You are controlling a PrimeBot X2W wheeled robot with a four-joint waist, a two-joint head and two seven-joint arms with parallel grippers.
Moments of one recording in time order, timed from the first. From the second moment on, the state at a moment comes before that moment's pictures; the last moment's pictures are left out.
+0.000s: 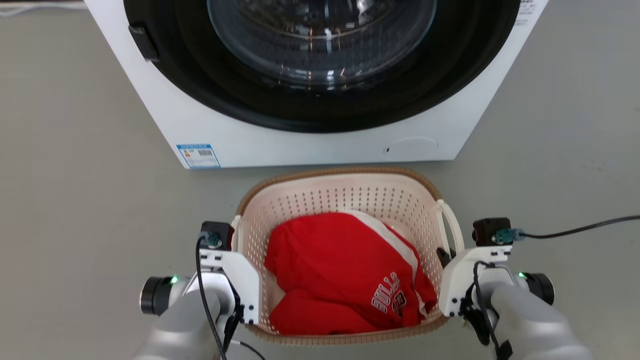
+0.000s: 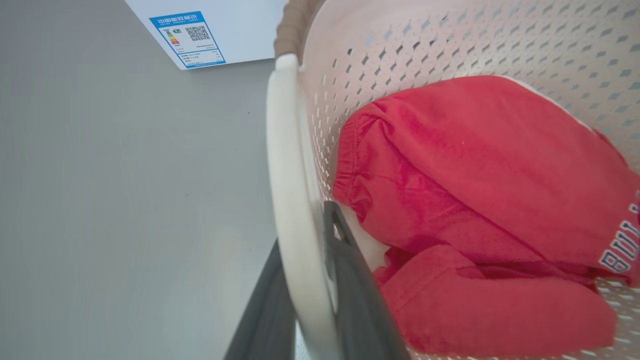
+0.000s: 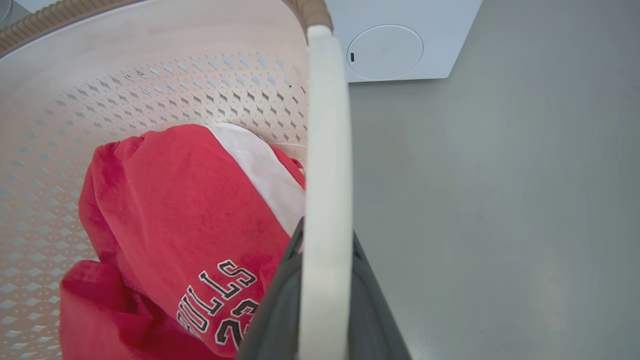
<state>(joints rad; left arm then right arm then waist) -0.72 0.04 -1.05 1.29 -1.01 0.04 -0.09 -0.70 -0.06 0.71 1.31 0.81 0.12 -0.07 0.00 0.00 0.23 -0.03</state>
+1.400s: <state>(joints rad) -1.11 0.07 -1.03 1.28 -0.94 0.05 -0.26 -1.05 -0.06 0.38 1.31 0.48 0.12 -0.24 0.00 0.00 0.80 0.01</state>
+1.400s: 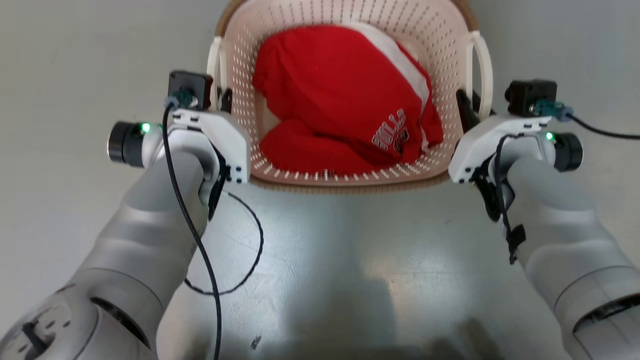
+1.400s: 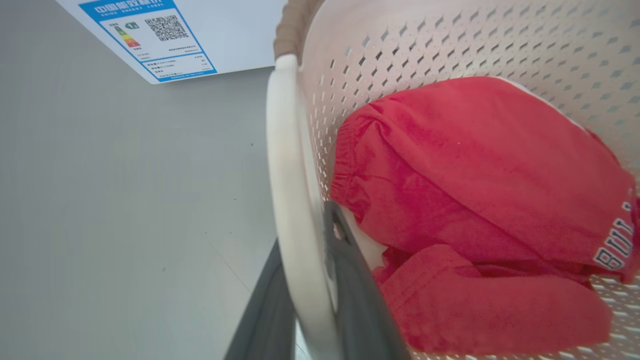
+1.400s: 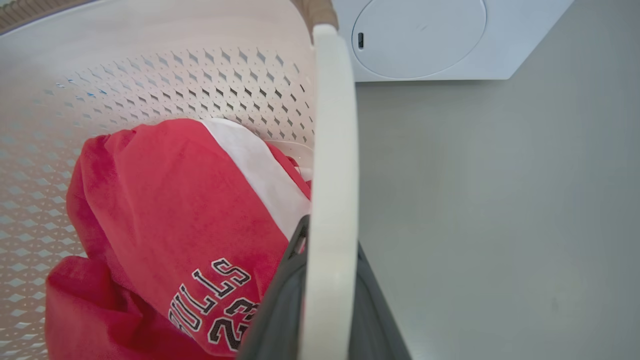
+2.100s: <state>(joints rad) -1.18 0.10 -0.88 1.14 -0.81 0.09 -0.26 -1.11 -0.08 0.15 1.23 0.25 0.12 -0.25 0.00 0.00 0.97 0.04</state>
